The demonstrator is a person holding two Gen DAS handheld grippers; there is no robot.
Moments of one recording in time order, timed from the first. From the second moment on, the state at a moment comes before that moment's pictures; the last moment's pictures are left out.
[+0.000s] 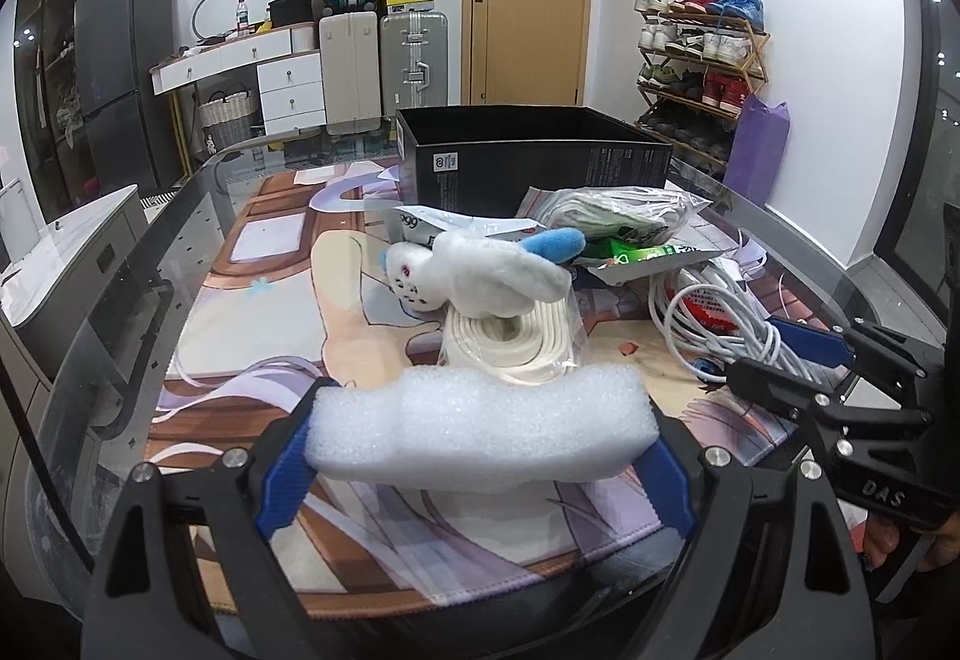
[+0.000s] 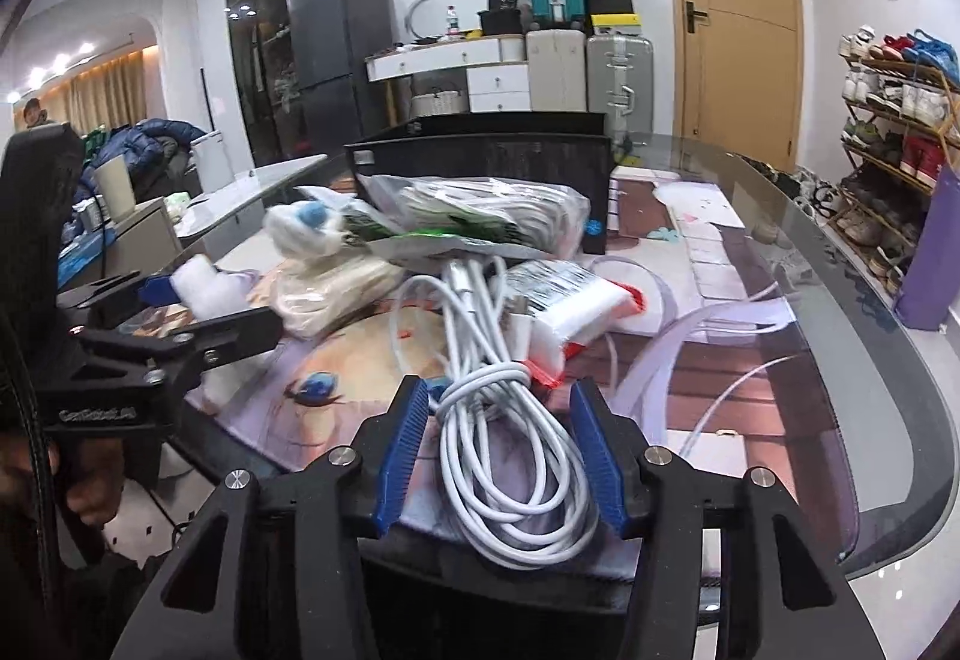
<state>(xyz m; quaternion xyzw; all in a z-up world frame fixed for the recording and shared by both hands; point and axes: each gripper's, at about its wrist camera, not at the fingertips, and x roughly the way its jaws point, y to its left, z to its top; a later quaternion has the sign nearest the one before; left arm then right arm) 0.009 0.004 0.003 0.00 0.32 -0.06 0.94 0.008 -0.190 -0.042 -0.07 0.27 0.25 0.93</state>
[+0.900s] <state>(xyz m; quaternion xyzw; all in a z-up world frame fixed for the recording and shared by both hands) 0.003 0.007 0.028 -0.03 0.30 -0.08 0.95 -0.006 -0.176 -0.015 -0.08 0.22 0.29 0.93</state>
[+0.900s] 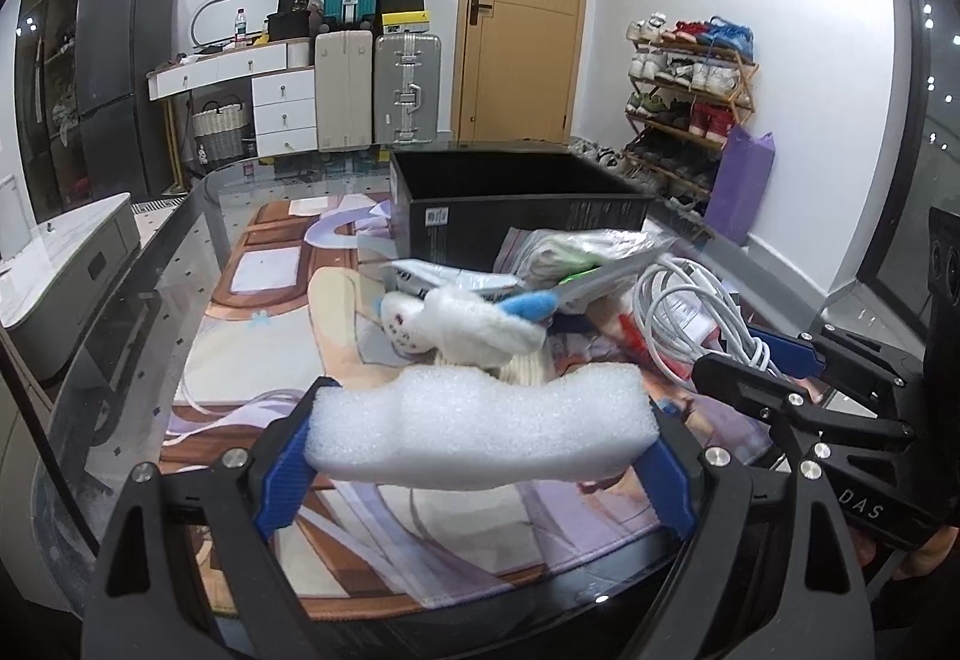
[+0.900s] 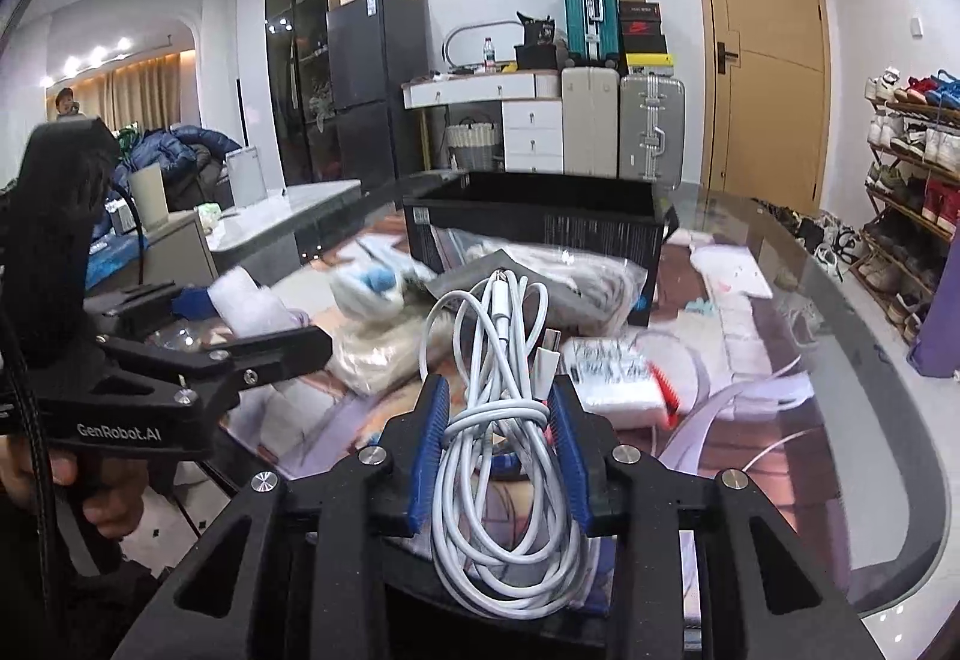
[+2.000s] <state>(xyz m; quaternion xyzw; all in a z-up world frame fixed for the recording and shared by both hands) 0.095 -0.002 0.085 -0.01 0.26 -0.07 0.96 0.072 -0.172 0.068 -0.07 0.18 0.25 0.95</state>
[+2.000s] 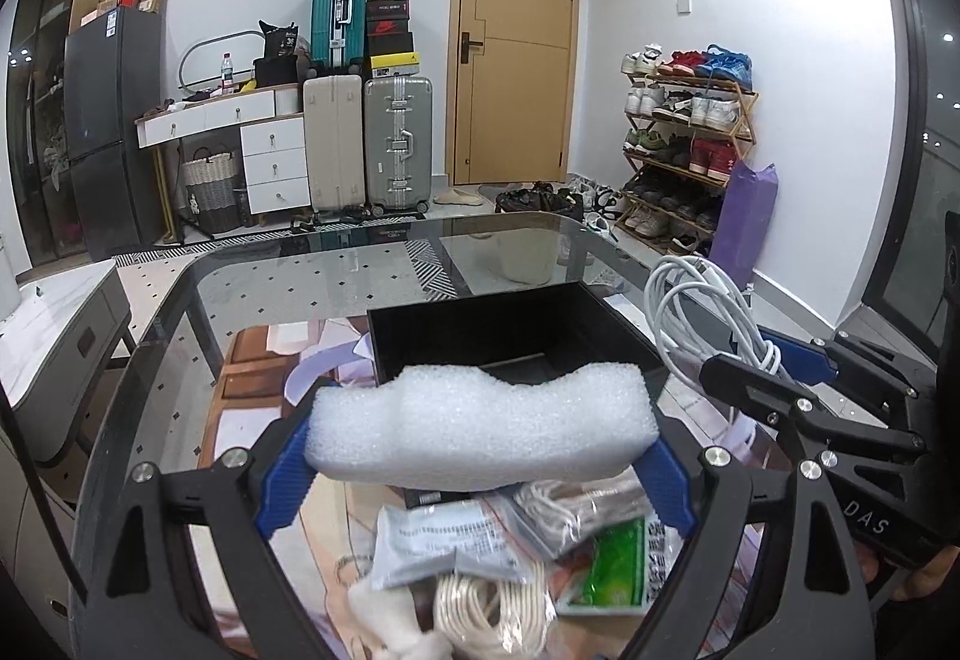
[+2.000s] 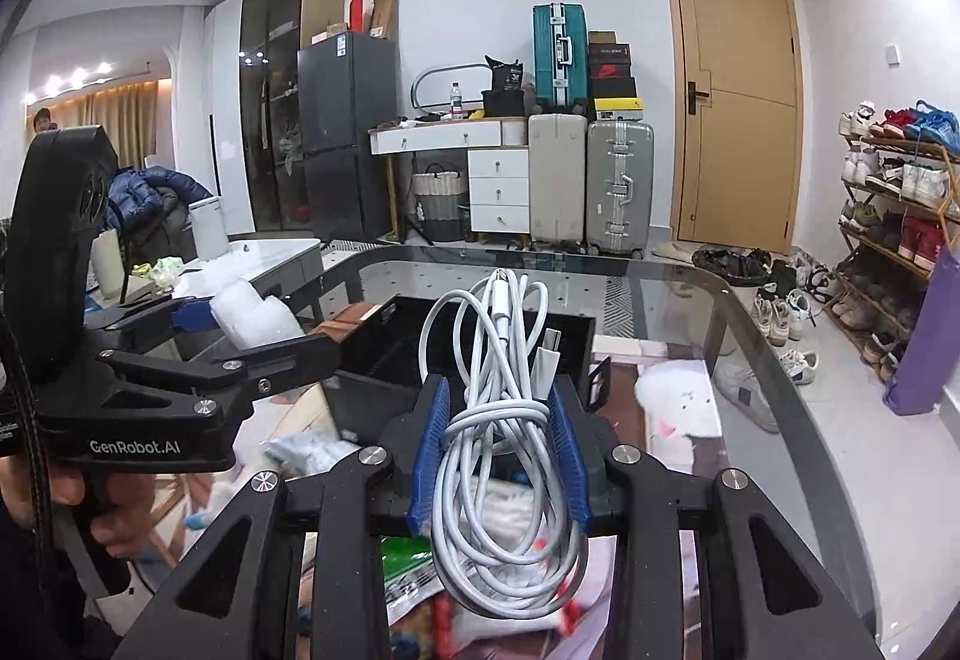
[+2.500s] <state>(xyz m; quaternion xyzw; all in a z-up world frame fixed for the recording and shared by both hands) 0.150 -0.004 0.080 0.00 0.28 -0.06 0.96 0.157 -0.161 0.078 -0.07 0.22 0.27 0.94</state>
